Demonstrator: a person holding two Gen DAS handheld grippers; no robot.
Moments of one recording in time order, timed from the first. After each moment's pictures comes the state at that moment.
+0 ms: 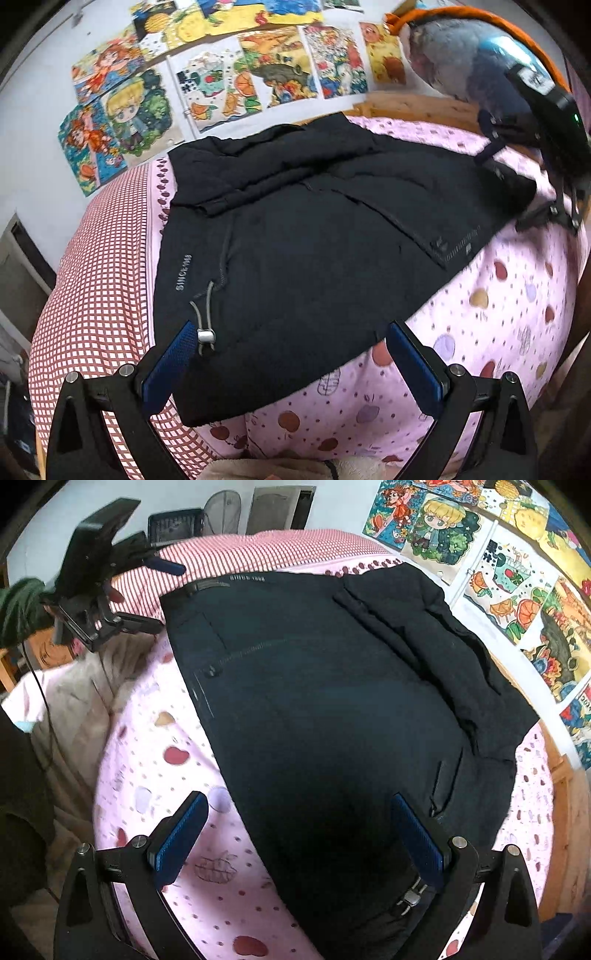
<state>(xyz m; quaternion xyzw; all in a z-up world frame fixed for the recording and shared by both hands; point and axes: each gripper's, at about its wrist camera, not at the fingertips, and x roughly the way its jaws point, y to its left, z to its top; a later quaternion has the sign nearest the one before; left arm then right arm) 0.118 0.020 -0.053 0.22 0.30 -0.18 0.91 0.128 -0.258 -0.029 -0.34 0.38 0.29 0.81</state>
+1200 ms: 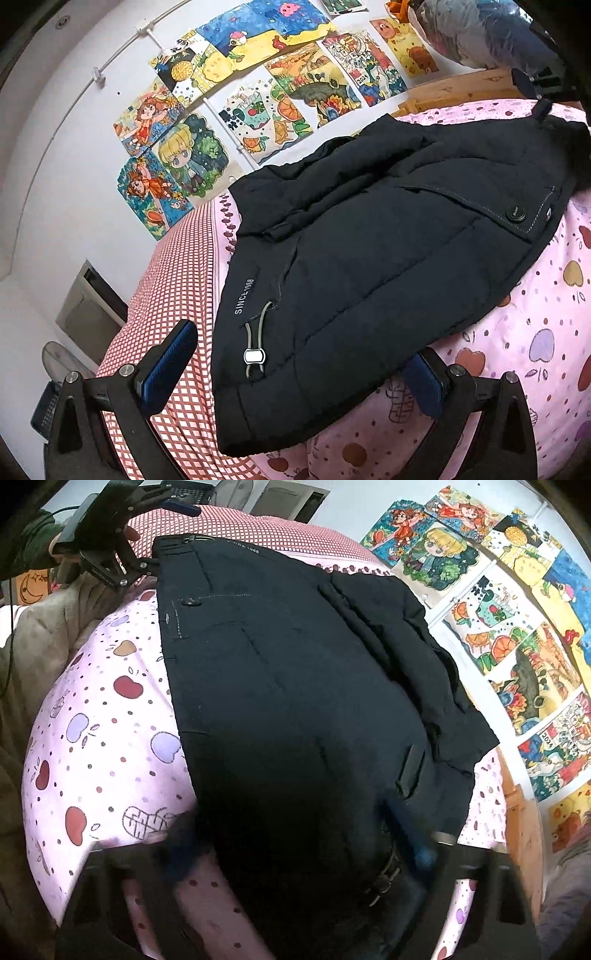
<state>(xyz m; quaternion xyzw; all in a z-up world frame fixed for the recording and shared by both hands) 0.119 0.016 -0.070 0.32 0.19 -0.03 0.93 0.112 -0.275 -0.048 -0.42 0.32 0.24 0.82</state>
